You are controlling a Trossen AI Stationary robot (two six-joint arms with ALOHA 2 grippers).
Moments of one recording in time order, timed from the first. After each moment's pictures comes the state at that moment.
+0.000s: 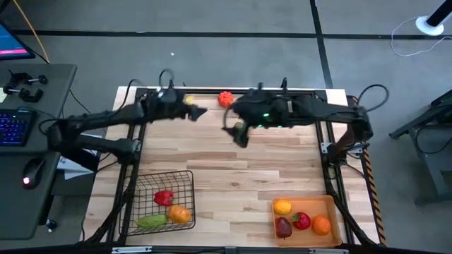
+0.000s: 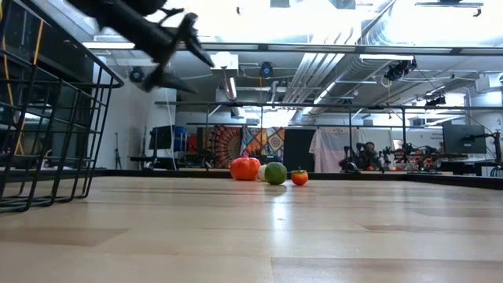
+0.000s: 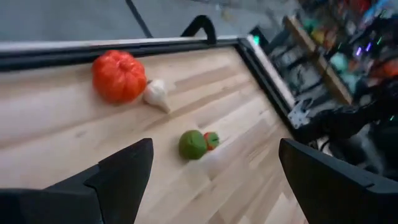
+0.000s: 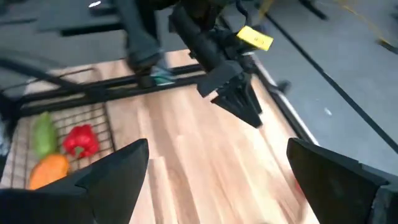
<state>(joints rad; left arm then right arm) 0.42 1.13 0.80 -0.16 -0.04 -0.73 0.05 1.68 1.99 -0.87 0.30 0.15</state>
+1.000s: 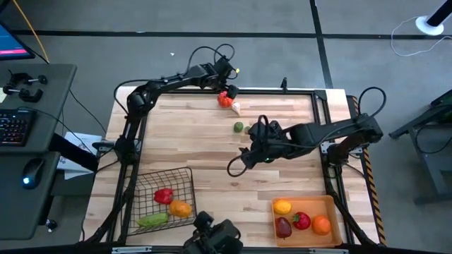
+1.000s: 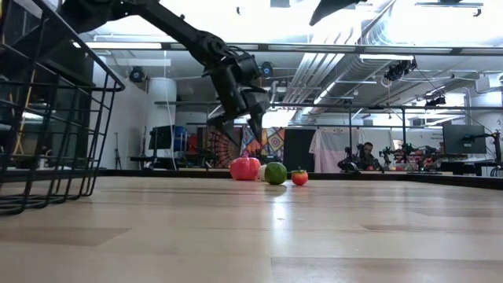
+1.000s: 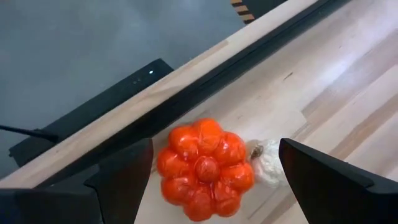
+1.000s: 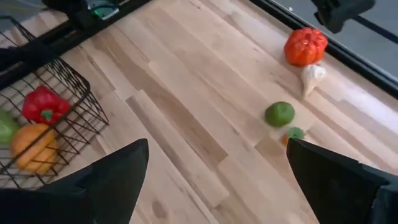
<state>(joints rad) 0.62 2.16 1.83 -0.68 -0.09 -0.31 0.26 1.61 1.67 -1.04 0.55 0.81</state>
